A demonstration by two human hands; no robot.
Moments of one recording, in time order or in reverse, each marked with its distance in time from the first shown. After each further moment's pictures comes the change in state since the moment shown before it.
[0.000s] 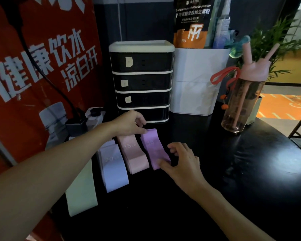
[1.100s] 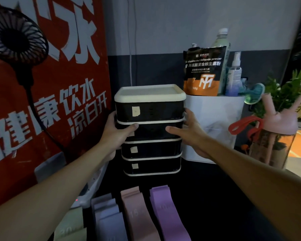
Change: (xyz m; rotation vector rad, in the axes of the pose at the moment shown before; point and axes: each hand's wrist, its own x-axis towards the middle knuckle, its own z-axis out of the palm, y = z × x) left_hand 0.043 0.001 -0.088 -0.815 0.612 -0.091; right_hand 0.229 -0.064 -0.063 0.670 -0.067 -0.011
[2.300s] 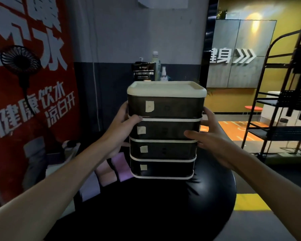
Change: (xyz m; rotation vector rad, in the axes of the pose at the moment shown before) left_hand -0.243 0.122 0.064 -0.075 -0.460 0.025; right_hand -0.298 -0.079 -0.144 -0.015 0.239 -0.082
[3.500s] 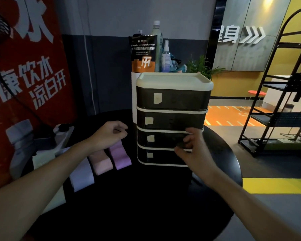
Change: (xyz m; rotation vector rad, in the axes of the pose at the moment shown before) left_hand 0.058 -0.116 -0.049 0.557 -0.121 -0.041; right_hand -0.008 0.106 0.035 -0.270 0.040 0.019
